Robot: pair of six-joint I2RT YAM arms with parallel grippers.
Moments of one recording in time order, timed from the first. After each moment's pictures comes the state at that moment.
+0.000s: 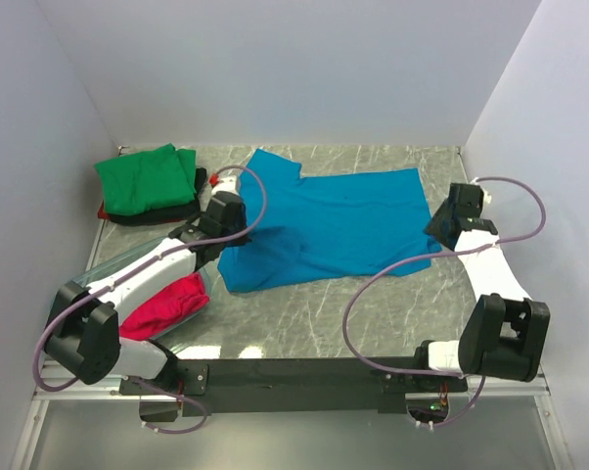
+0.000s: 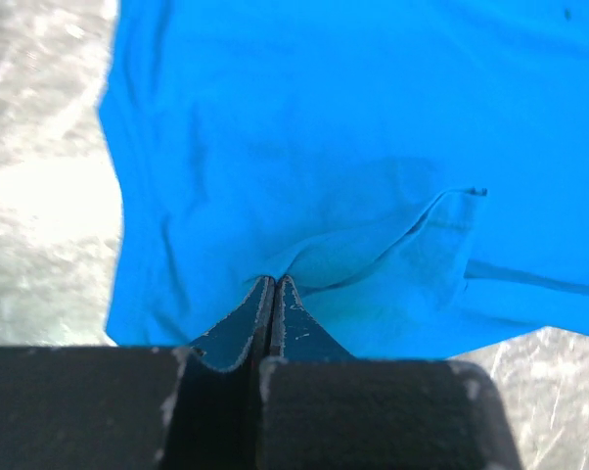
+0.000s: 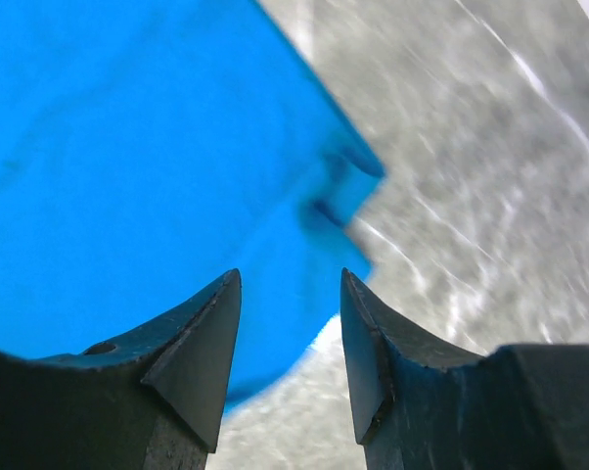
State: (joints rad) left arm -0.58 1.36 0.93 -0.27 -0.26 -0.56; right arm -0.17 1.32 0.95 -0.48 0.16 0.44
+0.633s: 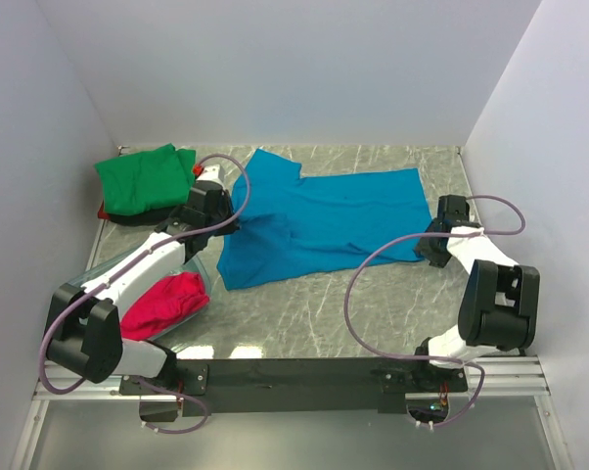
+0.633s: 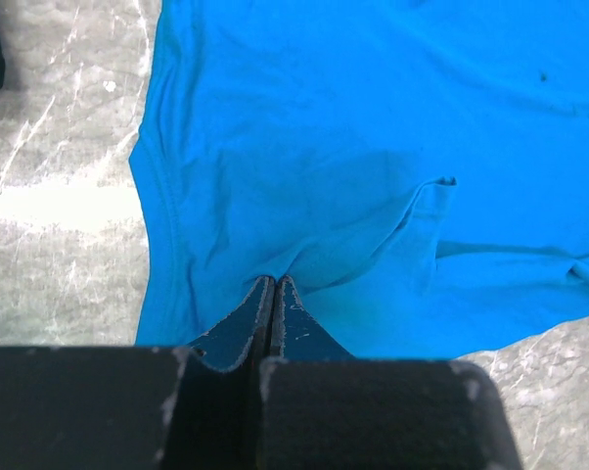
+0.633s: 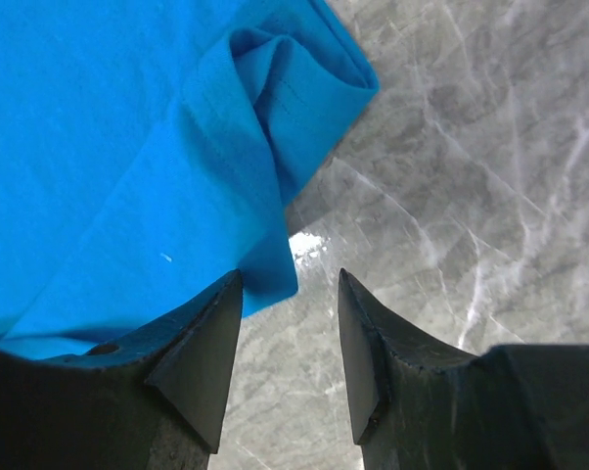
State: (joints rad) left arm -0.42 1.36 0.94 -0.21 -0.13 -0.51; right arm -0.17 1.49 0.86 -0.48 0.11 0.47
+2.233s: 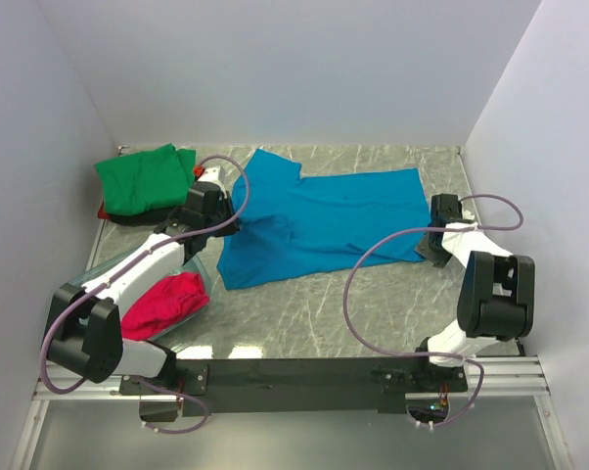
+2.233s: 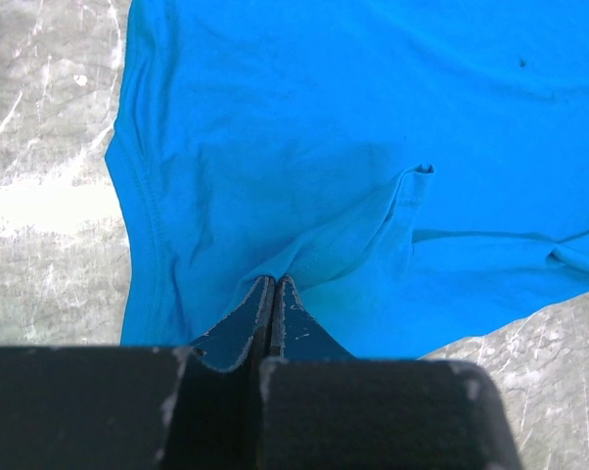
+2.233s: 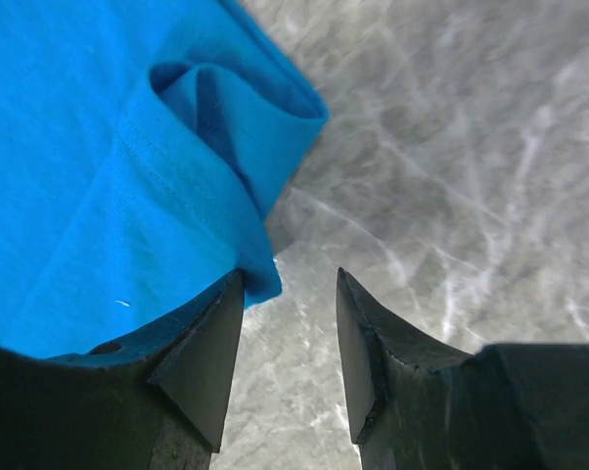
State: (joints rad) left arm -0.40 1.36 0.93 -0.18 -0.06 -0.51; right arm -0.14 1.55 0.88 -0.47 0.27 0.52
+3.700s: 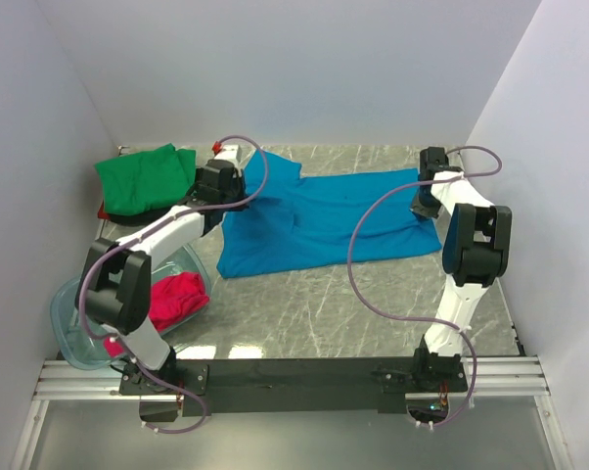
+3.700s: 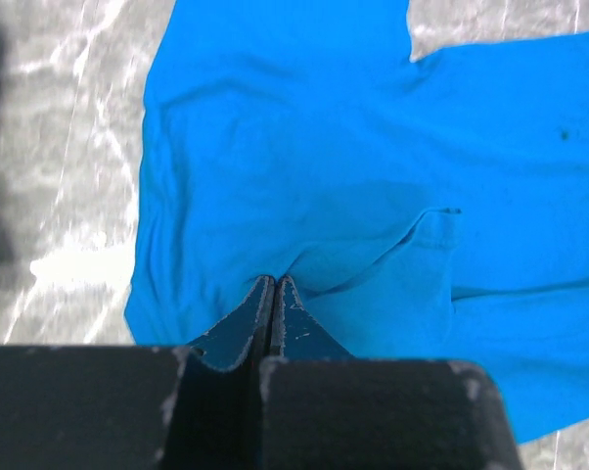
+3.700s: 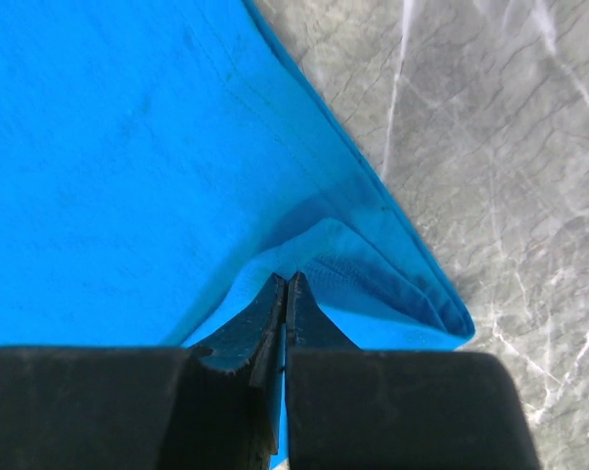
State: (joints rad) left arm -0.38 1.65 1.13 -0.04 -0.10 -0.34; right arm -0.08 2.00 1.50 -0.68 0.27 0.43
